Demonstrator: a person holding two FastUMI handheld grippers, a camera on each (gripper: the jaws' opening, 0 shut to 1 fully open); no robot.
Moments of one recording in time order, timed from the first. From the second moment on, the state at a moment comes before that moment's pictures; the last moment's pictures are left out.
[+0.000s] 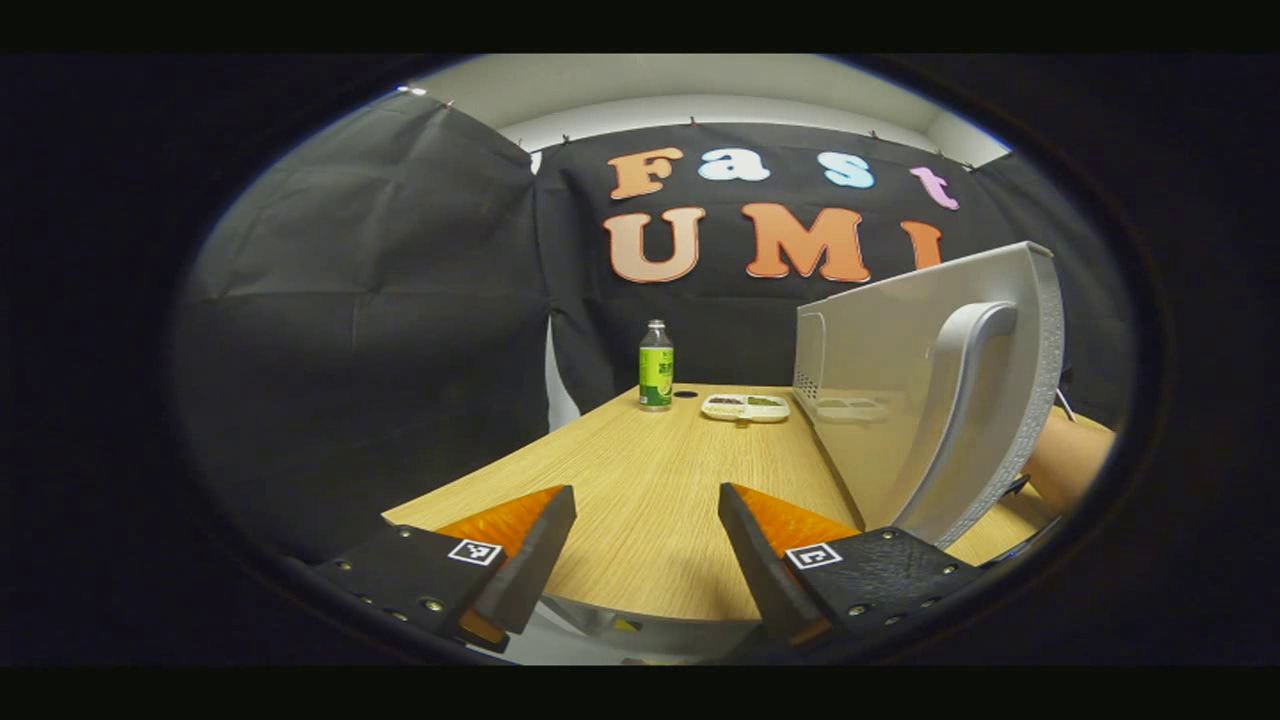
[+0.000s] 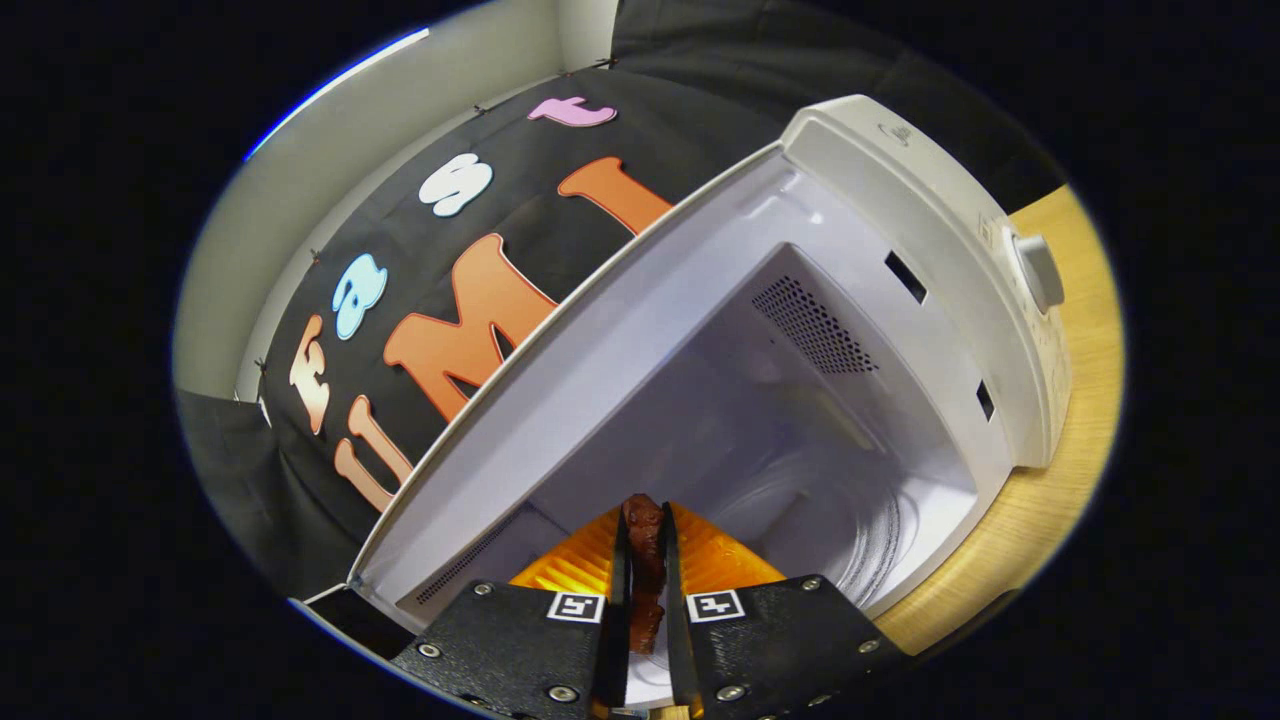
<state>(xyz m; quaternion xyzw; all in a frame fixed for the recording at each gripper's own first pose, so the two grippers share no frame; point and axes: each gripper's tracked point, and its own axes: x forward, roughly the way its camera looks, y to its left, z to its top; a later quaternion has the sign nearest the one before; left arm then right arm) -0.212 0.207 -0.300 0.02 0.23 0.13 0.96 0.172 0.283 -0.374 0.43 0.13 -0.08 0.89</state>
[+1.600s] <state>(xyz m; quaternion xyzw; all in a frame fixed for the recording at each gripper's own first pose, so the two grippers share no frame) -0.194 0.162 -0.288 0.02 0.23 0.10 0.97 0.140 0.243 -0.401 0.20 0.23 -0.06 0.95</state>
